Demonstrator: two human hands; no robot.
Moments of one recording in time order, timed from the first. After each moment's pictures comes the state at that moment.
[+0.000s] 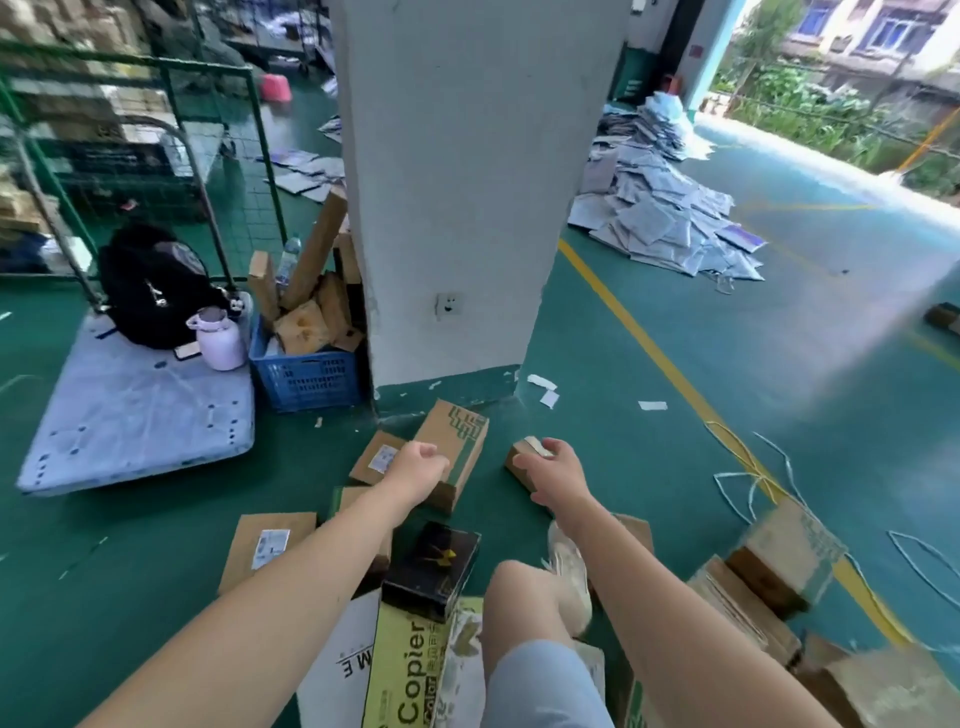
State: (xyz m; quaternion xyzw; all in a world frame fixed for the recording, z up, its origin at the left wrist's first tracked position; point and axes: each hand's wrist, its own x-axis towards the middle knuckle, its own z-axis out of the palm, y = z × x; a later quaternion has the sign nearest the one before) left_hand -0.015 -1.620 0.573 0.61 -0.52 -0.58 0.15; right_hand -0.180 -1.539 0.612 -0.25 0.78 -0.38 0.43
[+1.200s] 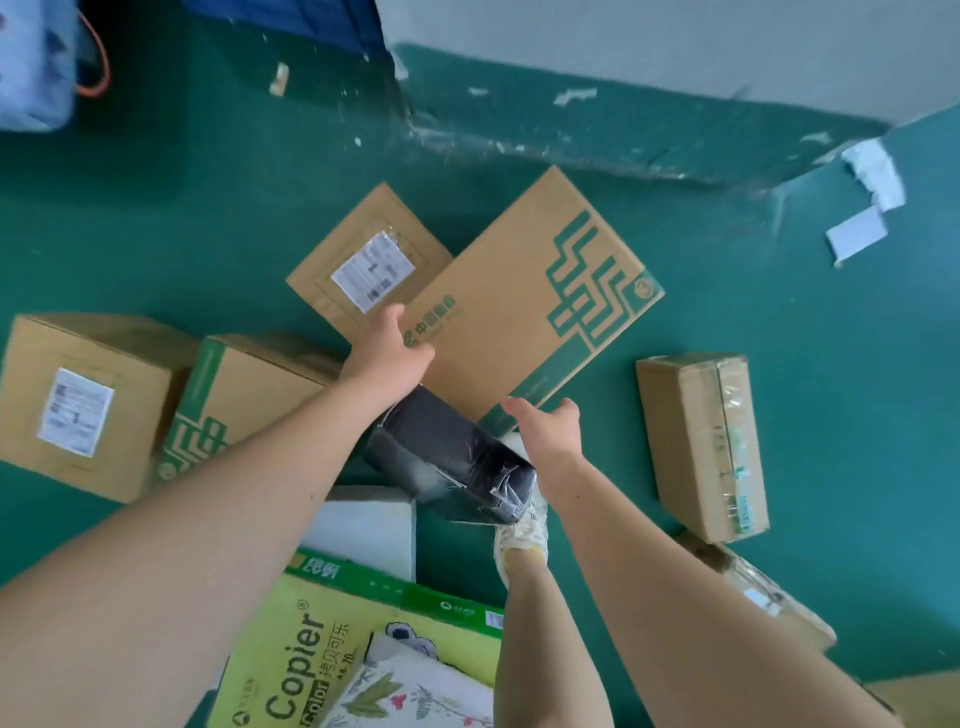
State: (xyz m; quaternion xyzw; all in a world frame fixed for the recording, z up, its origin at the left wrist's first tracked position) left_hand -0.155 -2.054 0.010 0.78 -0.35 -0.52 -0.02; right_hand -0.332 -2.009 0.010 -0.08 0.80 -0.01 0.60
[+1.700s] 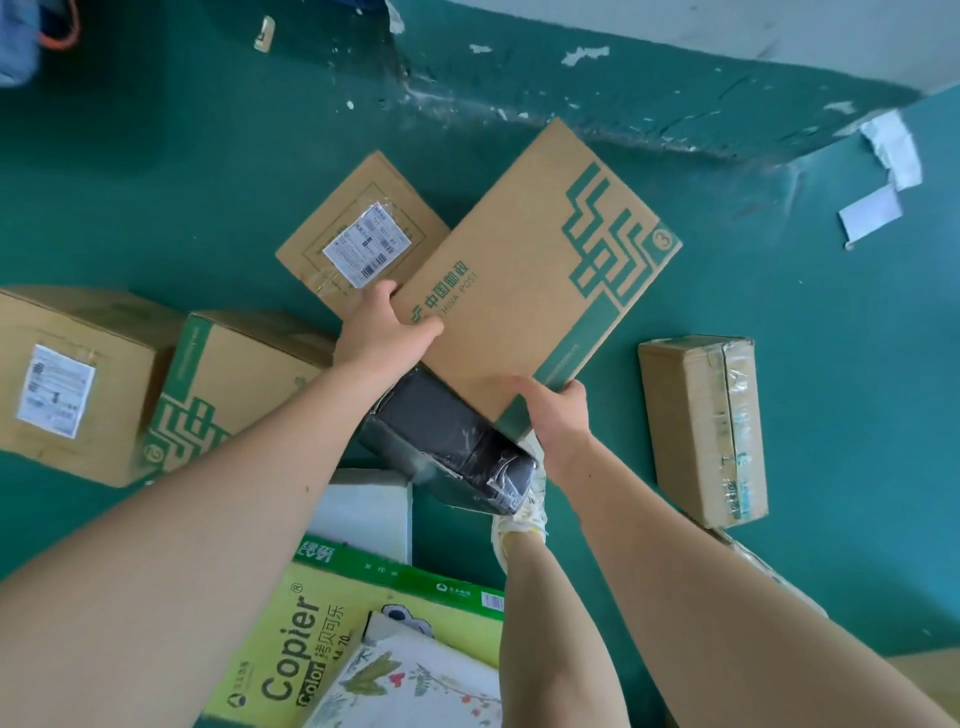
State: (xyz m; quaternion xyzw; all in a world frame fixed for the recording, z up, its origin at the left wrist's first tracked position) left_hand -0.154 -2.050 0.000 0.80 -0.33 -0.51 0.02; right_hand -0.335 -2.007 -0.005 -0.06 0.79 -0.06 0.61
